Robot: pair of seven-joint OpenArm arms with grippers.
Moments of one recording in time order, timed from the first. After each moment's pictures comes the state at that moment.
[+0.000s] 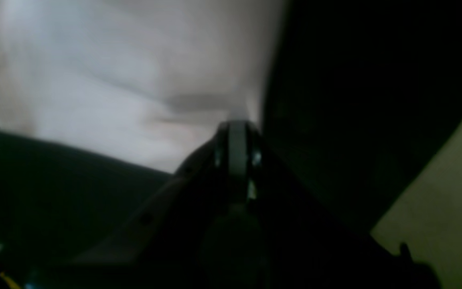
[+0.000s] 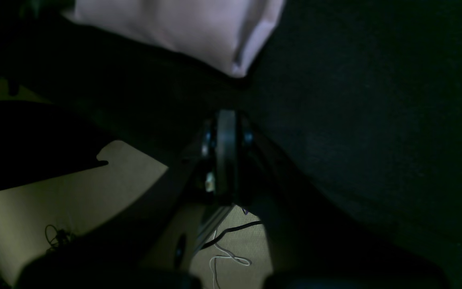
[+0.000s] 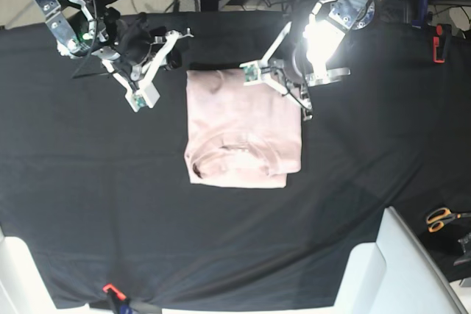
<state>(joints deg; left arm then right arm) 6.8 -19.4 28.0 91.9 19.8 -42.0 47.2 -14.7 22.1 -26.4 99.0 36.8 -2.3 -44.4</state>
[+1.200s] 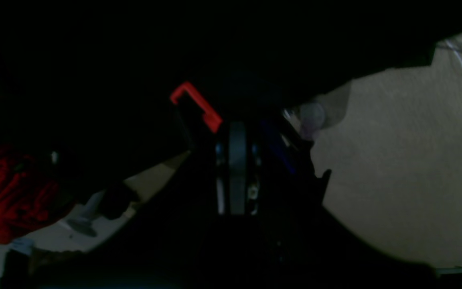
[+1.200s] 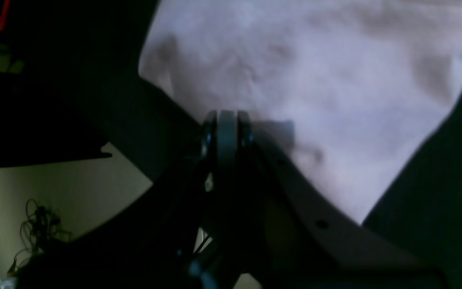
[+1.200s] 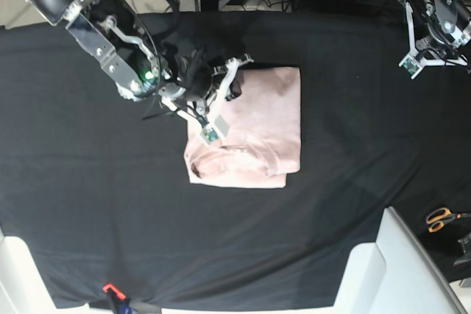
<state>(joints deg) 29.1 -21.4 -23.6 100.8 21.4 -42.0 47.0 3.5 14.6 -42.8 89.2 37.1 -4.7 -44.2</state>
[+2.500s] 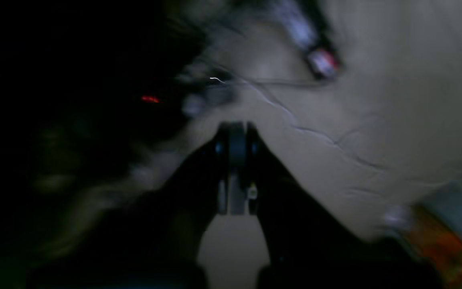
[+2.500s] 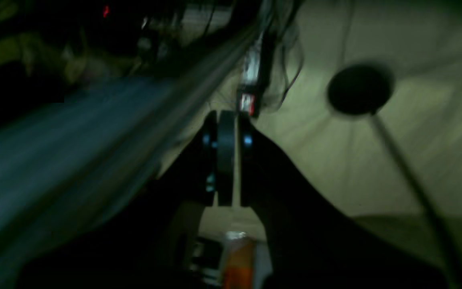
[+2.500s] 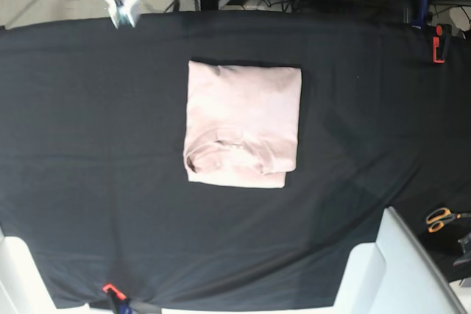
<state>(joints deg) 51.2 -13.7 -13.5 92.3 13.0 -41.9 21.9 -34.2 31.5 -35.7 109.2 37.8 -33.7 -41.6</state>
